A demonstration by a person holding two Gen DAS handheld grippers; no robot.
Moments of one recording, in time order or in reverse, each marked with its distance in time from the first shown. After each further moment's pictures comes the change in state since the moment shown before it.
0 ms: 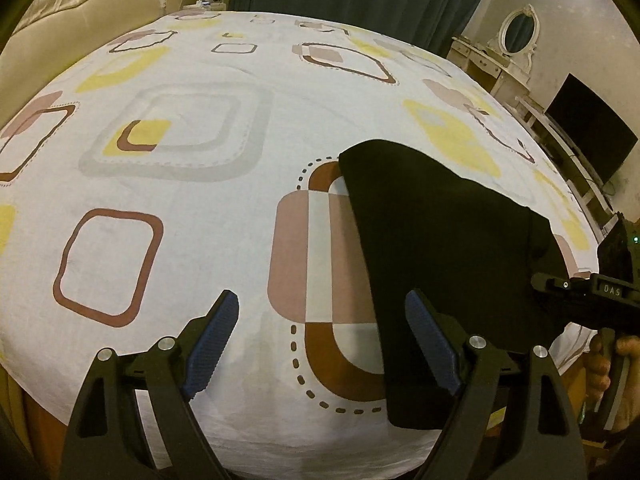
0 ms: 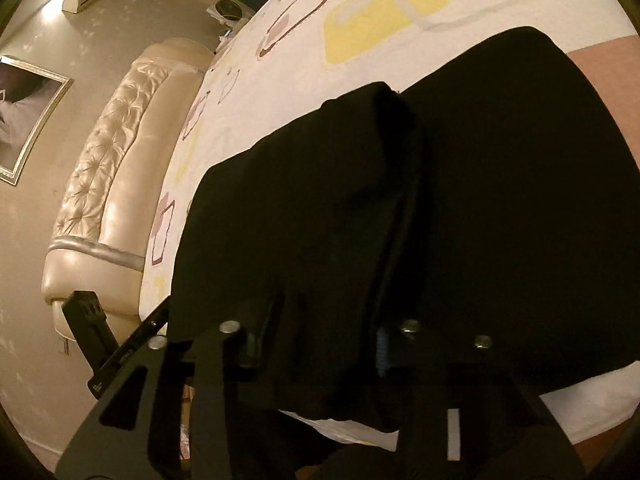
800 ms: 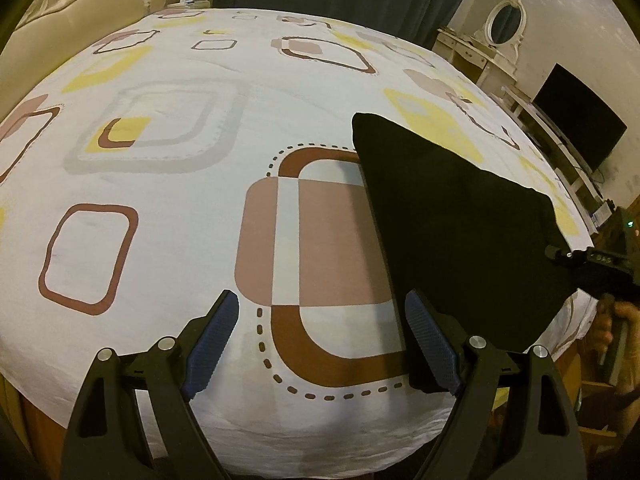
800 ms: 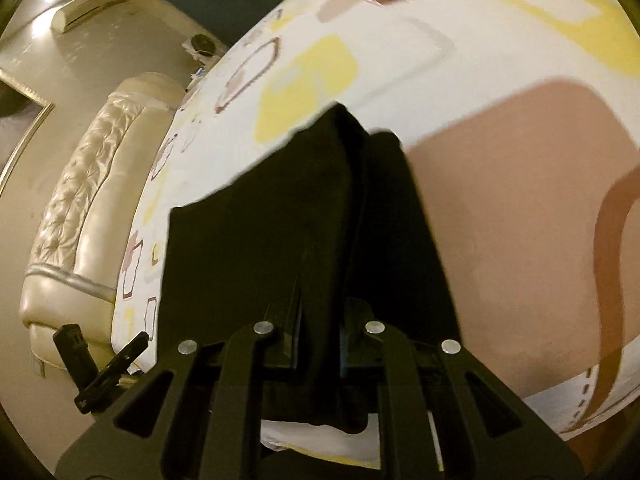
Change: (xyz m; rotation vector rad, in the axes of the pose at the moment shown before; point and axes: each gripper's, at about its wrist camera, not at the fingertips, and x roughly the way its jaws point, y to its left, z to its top) left arm 0.001 -0.017 -0.008 0.037 0.020 -0.040; right arm -0.073 -0.061 0.023 0.022 -0.138 -0.122
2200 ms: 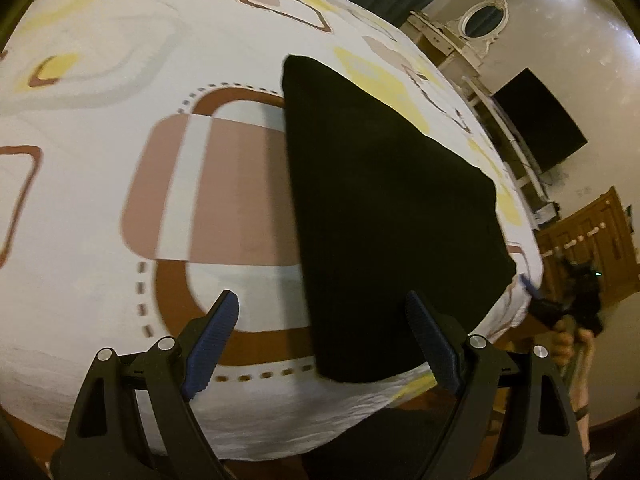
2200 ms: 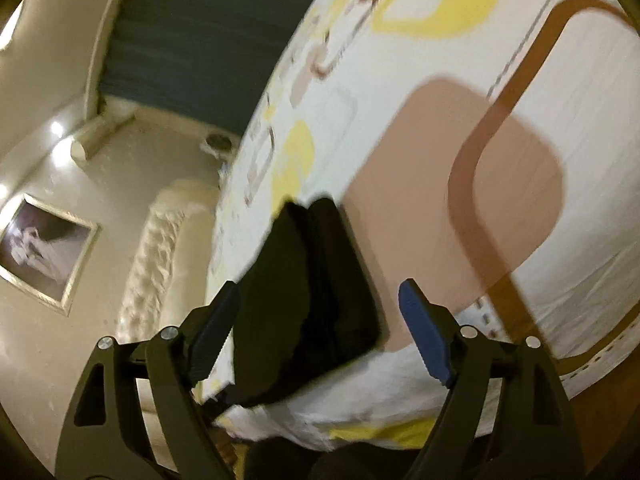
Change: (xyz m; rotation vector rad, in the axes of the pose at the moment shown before) left arm 0.028 -0.023 -0.010 -0.087 0.144 -0.281; right arm -0.080 -0.079 -0.031 0.292 -0.197 0.225
